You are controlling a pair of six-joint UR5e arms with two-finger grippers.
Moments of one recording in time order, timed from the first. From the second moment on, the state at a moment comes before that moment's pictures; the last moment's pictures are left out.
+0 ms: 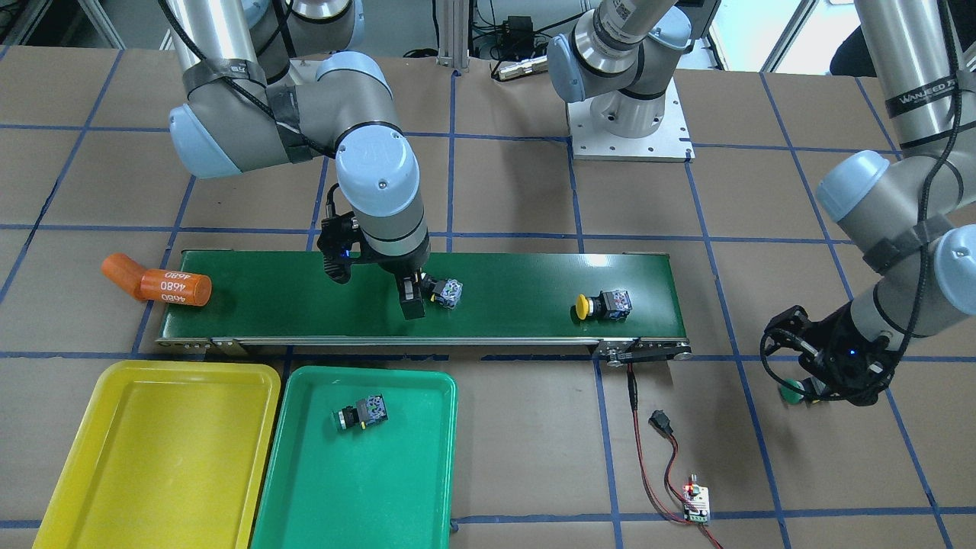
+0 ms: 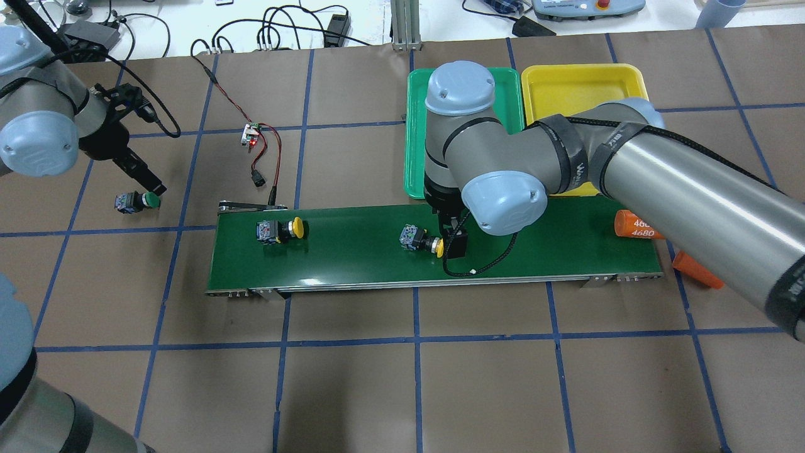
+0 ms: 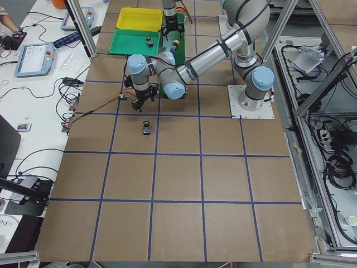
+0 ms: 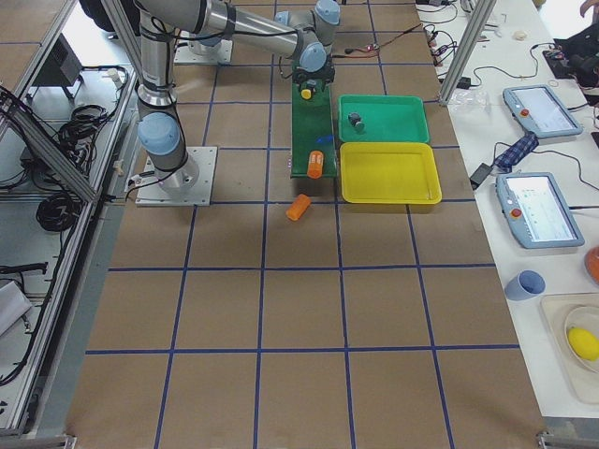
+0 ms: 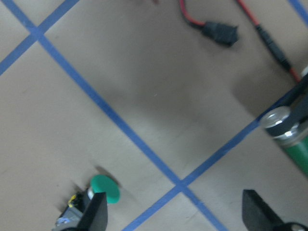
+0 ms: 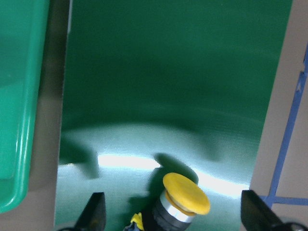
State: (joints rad) left arm -1.12 -2.02 -1.66 -1.05 1.57 1.19; right arm 1.90 -1.24 1.76 -1.97 -1.49 1.73
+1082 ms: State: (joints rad) left arm -1.06 -2.15 -1.68 -0.91 1.57 1.25; right arm 1.90 -1.20 1.76 -1.98 -1.46 1.73
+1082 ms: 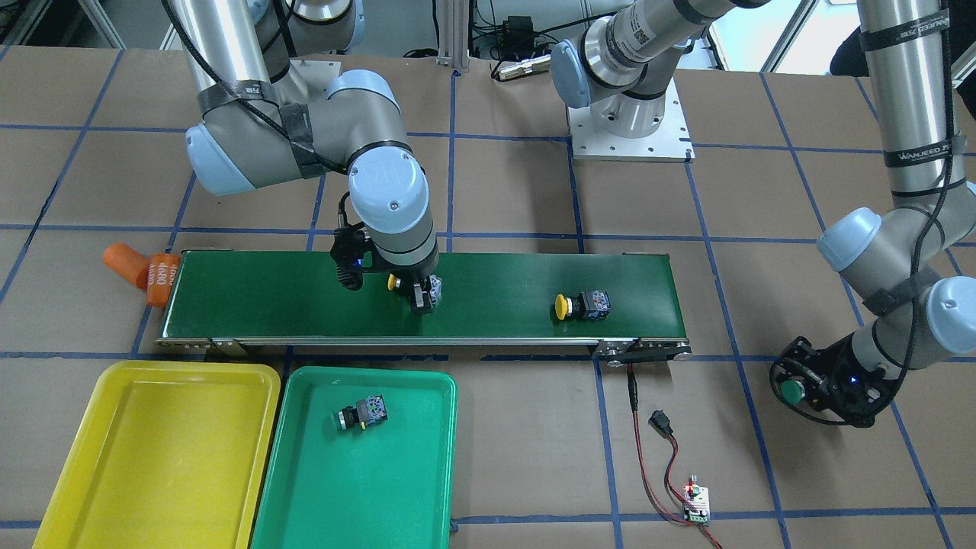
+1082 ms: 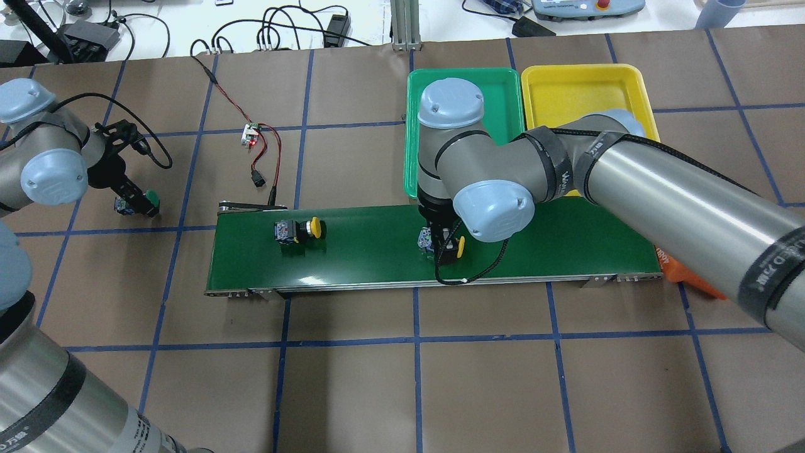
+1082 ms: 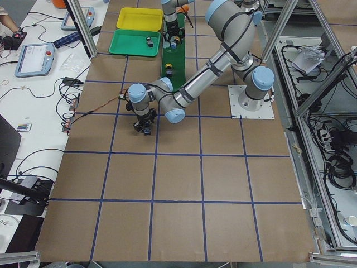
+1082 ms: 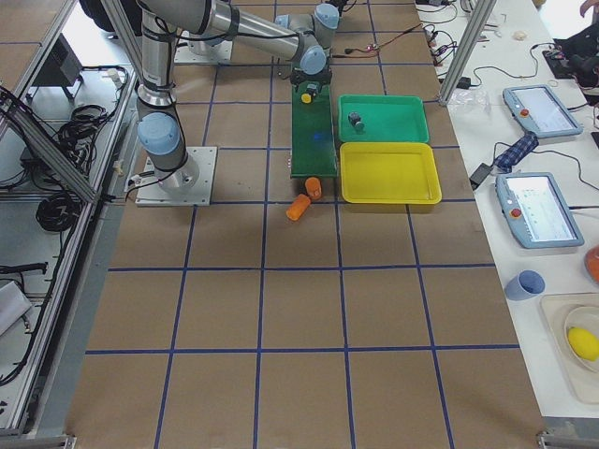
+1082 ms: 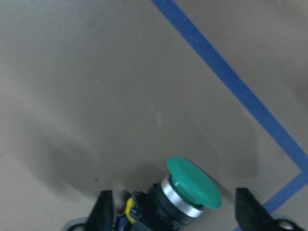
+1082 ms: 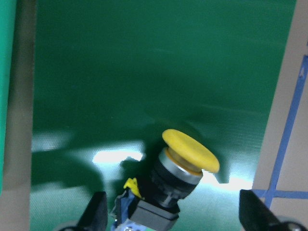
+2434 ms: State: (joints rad) left arm -1.29 -1.71 -2.01 -0.99 1.47 1.16; right arm 1.58 -1.22 1.69 -2.01 -1.55 1.52
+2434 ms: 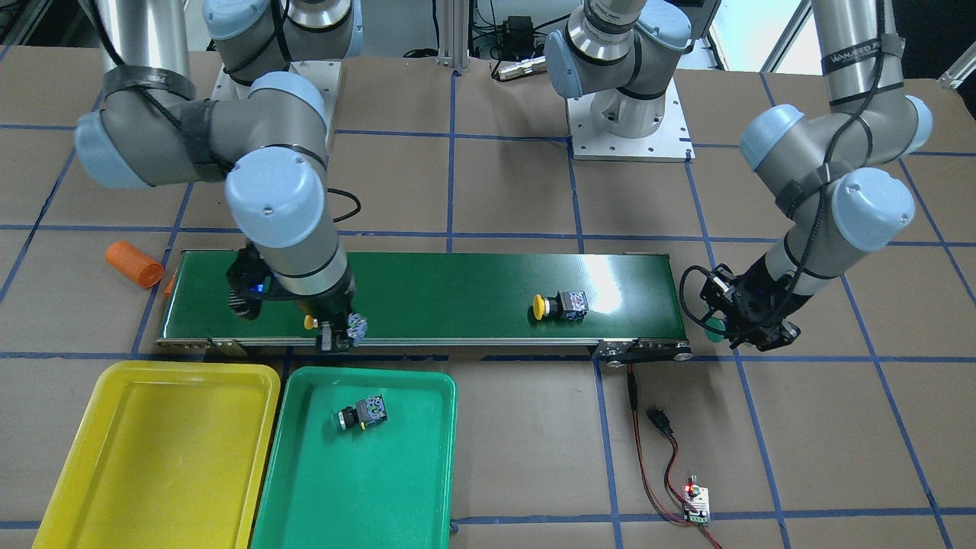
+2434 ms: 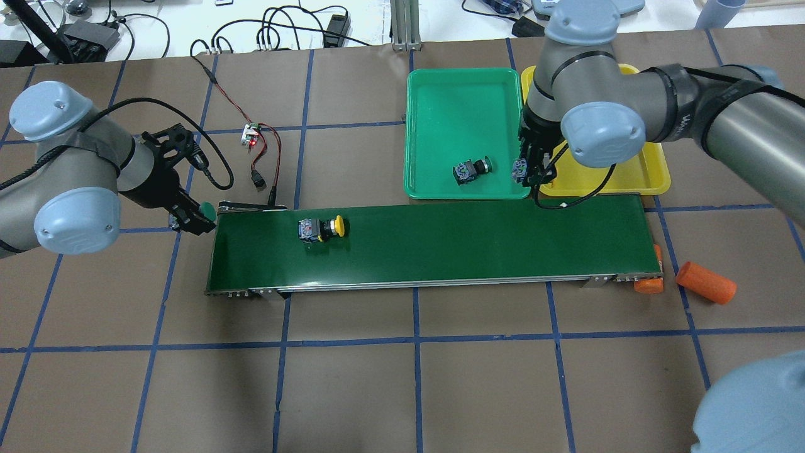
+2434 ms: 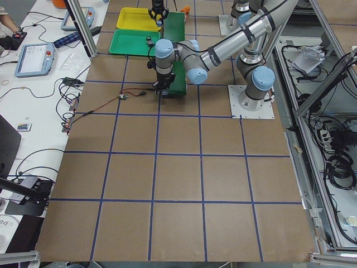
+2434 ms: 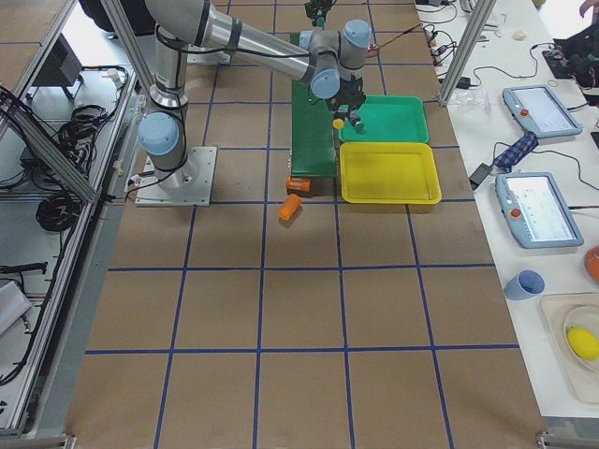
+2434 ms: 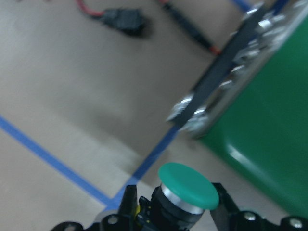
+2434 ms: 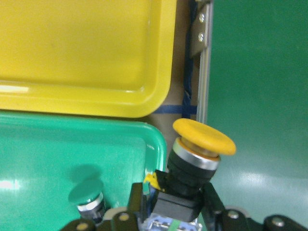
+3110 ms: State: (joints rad) left arm -1.50 -1.71 -2.05 -0.98 1.56 0.97; right arm 1.46 -1.15 1.69 -2.10 -1.52 1.38
